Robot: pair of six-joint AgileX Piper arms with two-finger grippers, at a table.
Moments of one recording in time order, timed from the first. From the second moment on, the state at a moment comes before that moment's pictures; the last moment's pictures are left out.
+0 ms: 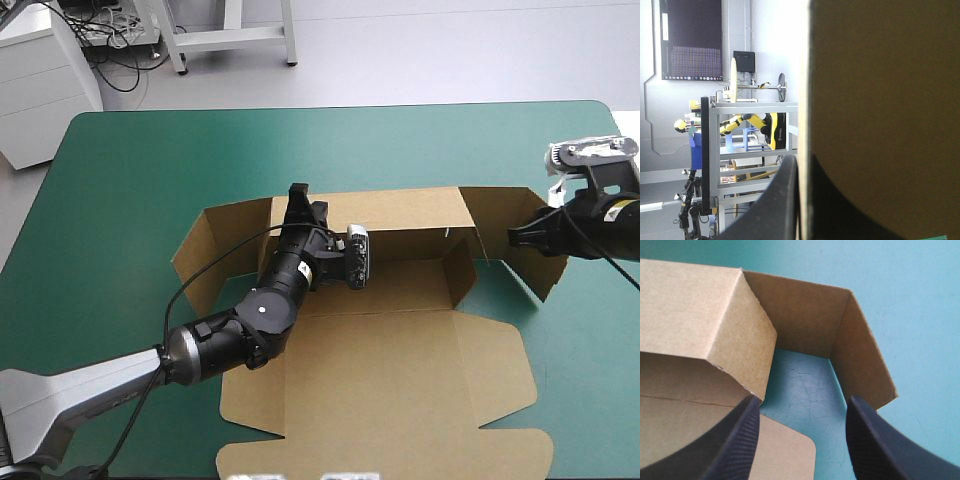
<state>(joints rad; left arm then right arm) -1.01 1.52 -1.05 1.56 0.65 -0.43 0.02 1.11 -1.37 0.12 1.17 -0.18</state>
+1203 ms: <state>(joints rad) -1.01 1.55 -1.05 1.65 0.67 -0.46 -0.06 1.88 -2.01 0.17 1.25 -0.20</state>
